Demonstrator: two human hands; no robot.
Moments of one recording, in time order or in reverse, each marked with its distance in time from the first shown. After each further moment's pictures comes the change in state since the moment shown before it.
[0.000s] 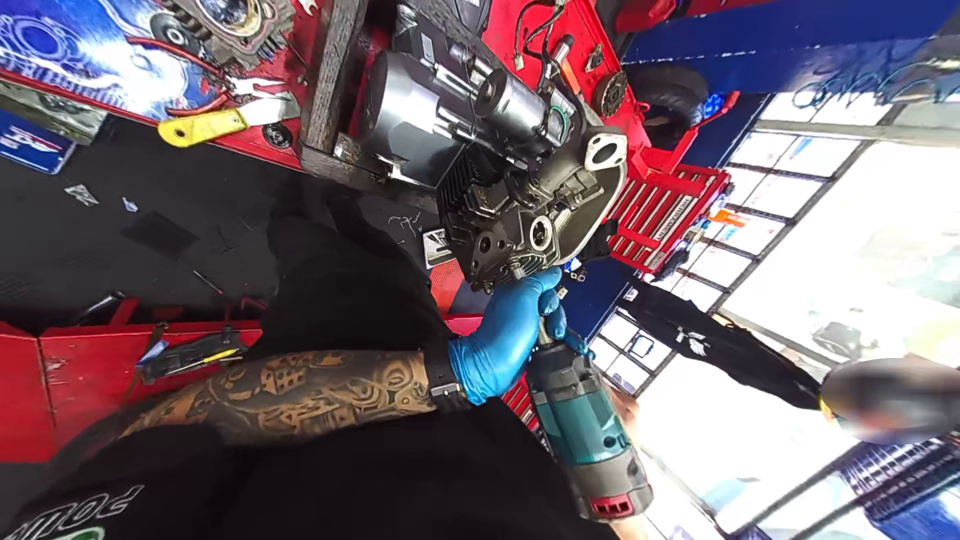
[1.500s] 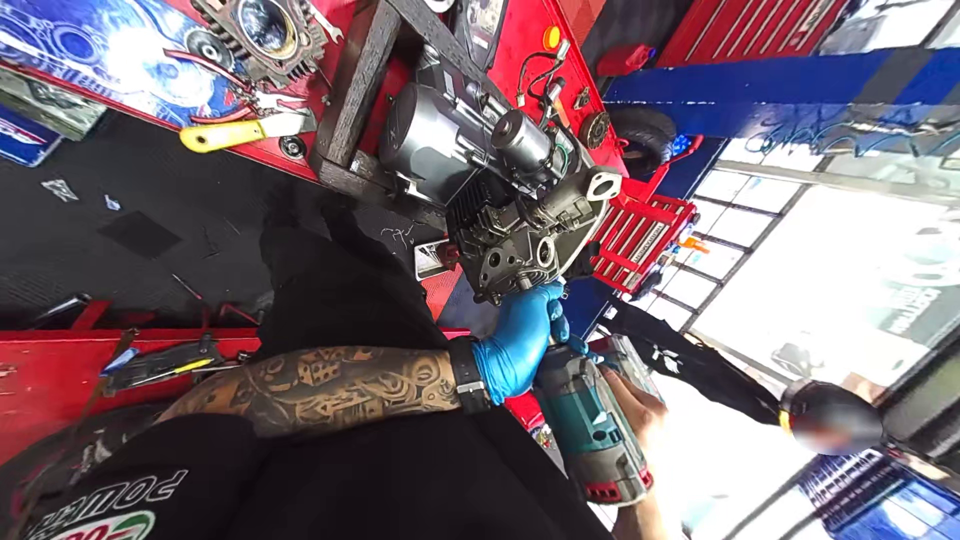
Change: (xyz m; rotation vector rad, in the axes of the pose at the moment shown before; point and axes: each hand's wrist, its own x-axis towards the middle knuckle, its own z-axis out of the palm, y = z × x) left_hand 0.000 0.002 0.008 -0.195 0.071 -0.084; right_hand 0.009 0.006 -0.020 -0.491 0.024 -0.476
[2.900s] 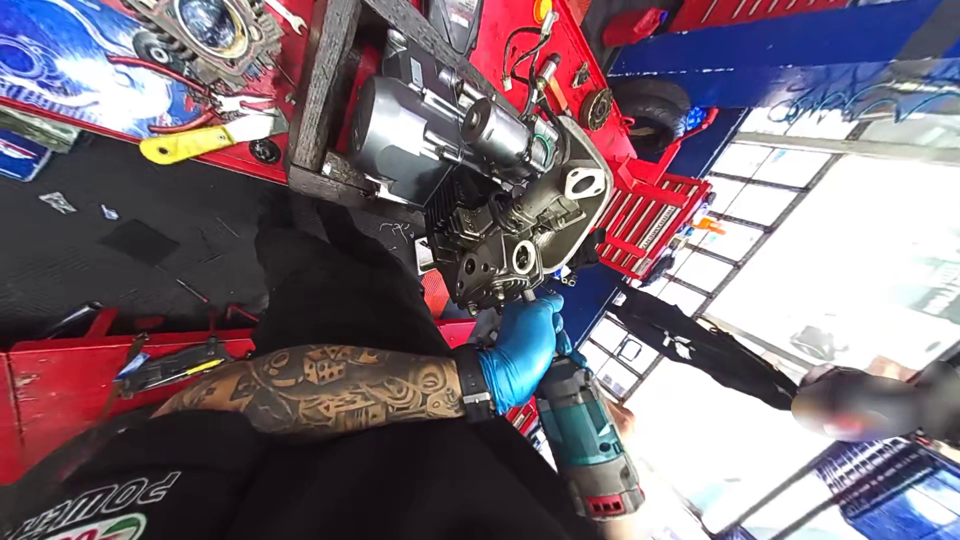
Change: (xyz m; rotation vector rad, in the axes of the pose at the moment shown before) left_hand 0.058 -0.055 -0.033 0.192 -0.241 0.101; right_hand -0.020 0.022 0.023 0.323 0.015 0.383
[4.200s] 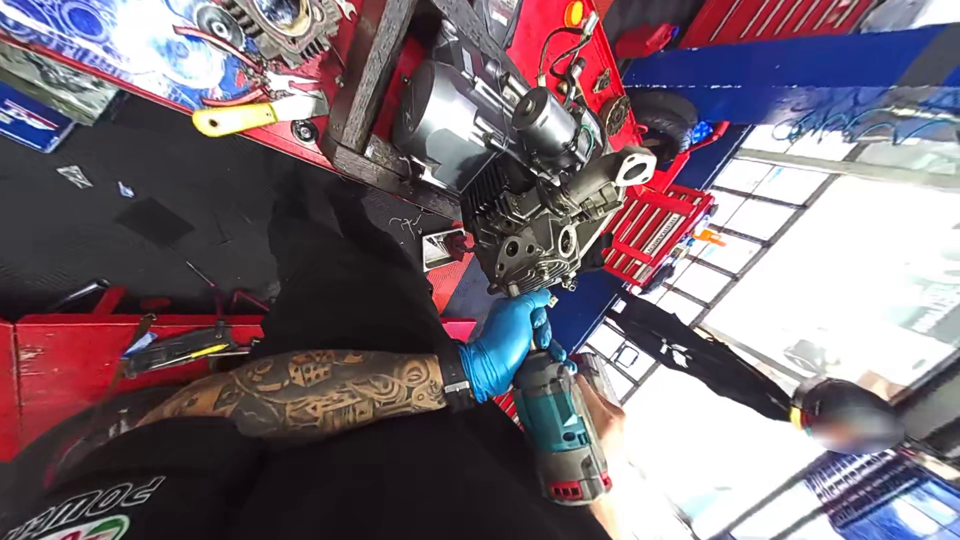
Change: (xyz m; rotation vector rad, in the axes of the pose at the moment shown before) left_hand -0.057 0.051 -0.009 -0.188 0.196 -0.138; right_hand -0.029 -0.029 0.039 -0.224 0.025 -0.173
